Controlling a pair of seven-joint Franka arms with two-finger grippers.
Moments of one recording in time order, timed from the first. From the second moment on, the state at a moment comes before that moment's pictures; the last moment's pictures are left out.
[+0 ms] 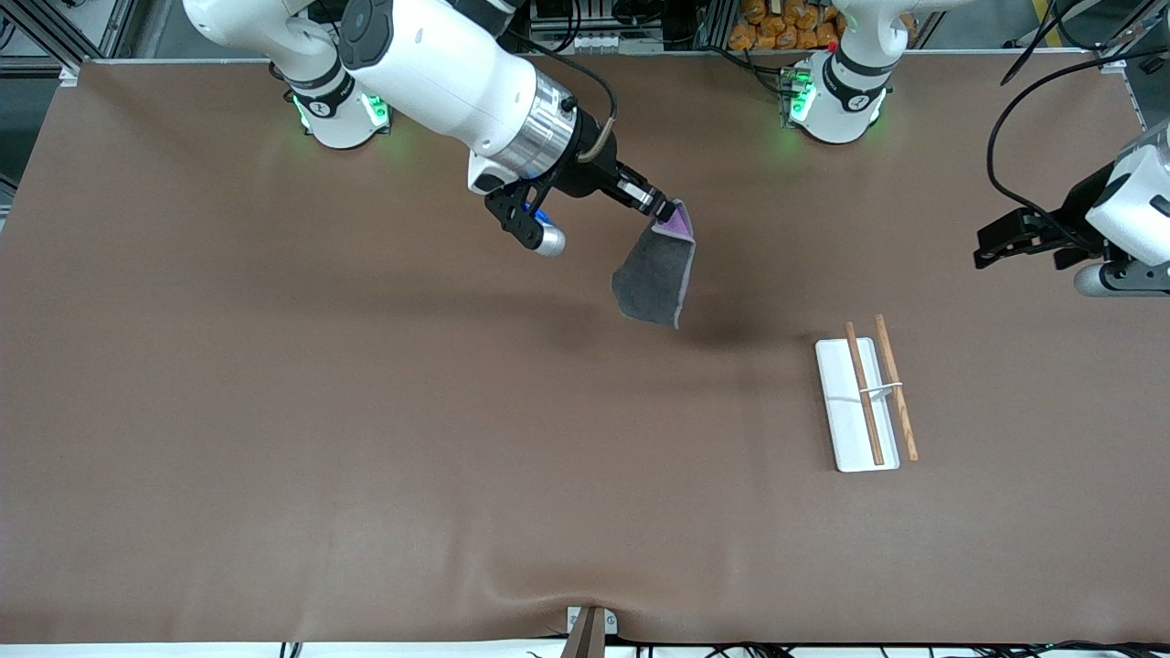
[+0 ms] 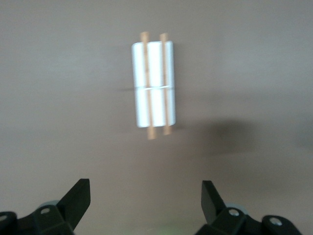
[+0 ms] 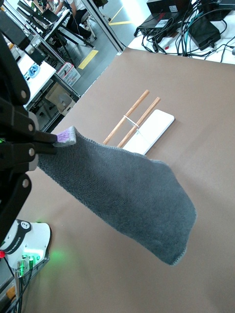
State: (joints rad) left arm 0.05 0.06 -0.12 -1.55 -0.10 1.59 -0.08; right arm 0.78 0.40 -0.07 -1.25 0.66 2.10 1.33
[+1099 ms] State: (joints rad) left arm -0.14 0.50 -0.12 -1.46 -0.64 1.86 -0.57; right arm 0.78 0.40 -0.07 -1.25 0.66 2.10 1.33
